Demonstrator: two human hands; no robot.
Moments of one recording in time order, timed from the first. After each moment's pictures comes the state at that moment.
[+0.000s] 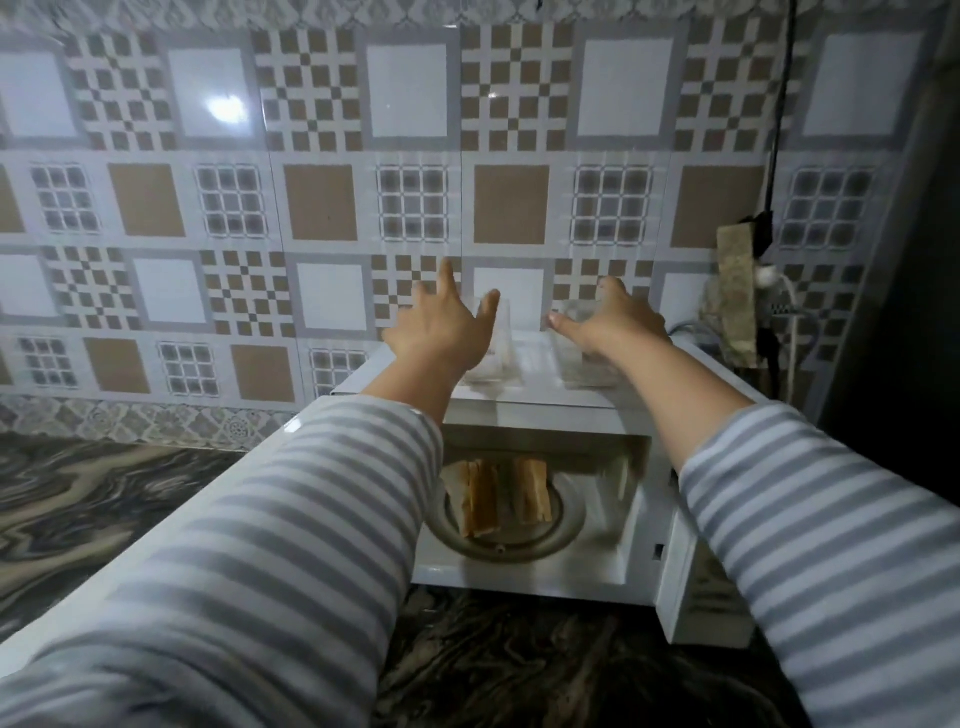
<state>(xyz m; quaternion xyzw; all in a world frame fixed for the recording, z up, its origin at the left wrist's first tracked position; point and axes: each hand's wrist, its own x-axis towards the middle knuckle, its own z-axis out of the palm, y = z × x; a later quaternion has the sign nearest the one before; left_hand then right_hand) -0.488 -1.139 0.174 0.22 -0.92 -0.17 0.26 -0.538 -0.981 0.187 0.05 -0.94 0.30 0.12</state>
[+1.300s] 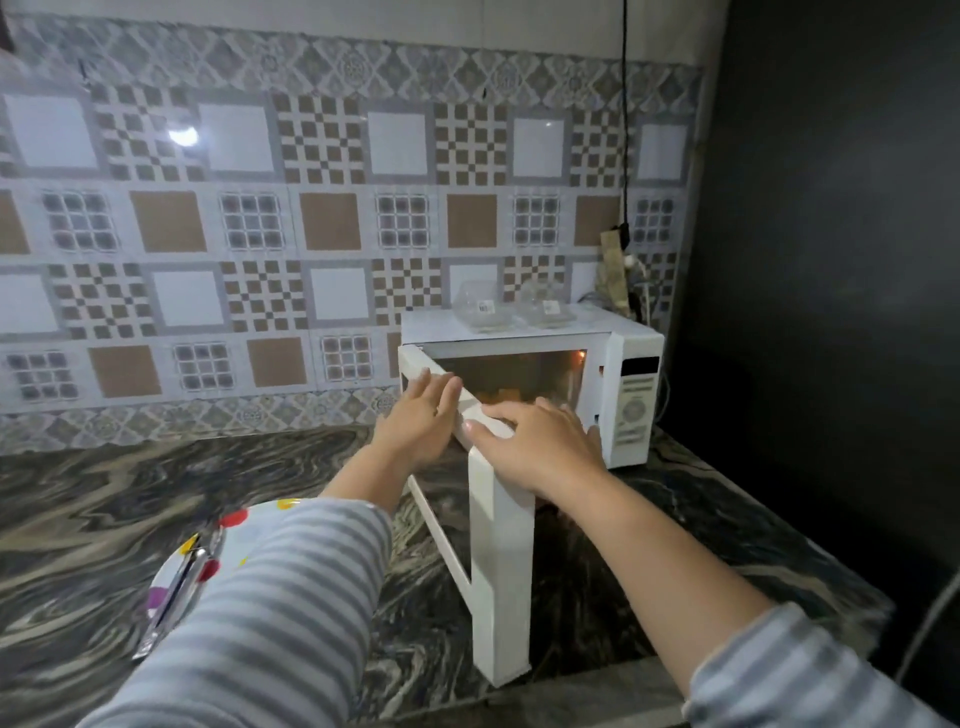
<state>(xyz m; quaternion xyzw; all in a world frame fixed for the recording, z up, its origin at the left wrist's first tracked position) -0.217 -1.211 0.085 -0.05 -0.94 -0.29 0.13 -0.138 -1.057 0.112 0.06 -0.96 0.26 0.08</state>
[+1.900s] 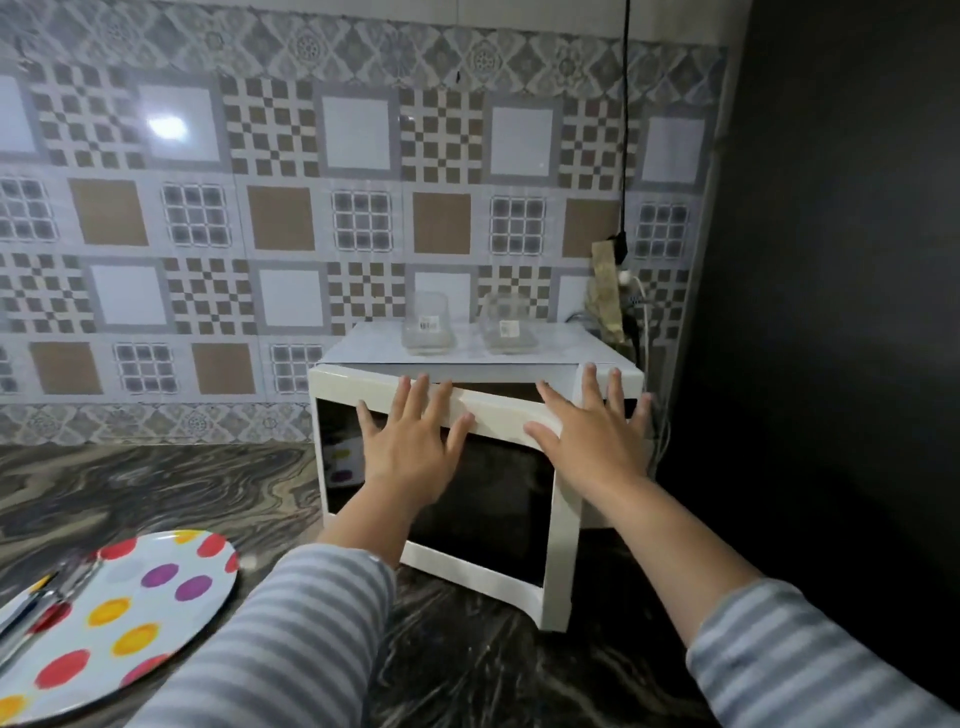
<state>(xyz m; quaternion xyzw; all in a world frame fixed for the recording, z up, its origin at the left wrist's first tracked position) -0.325 -1.090 0.063 0.05 -0.97 -0.08 0.24 -0.331 -0.897 0.092 0.09 -0.97 0.07 0.21</state>
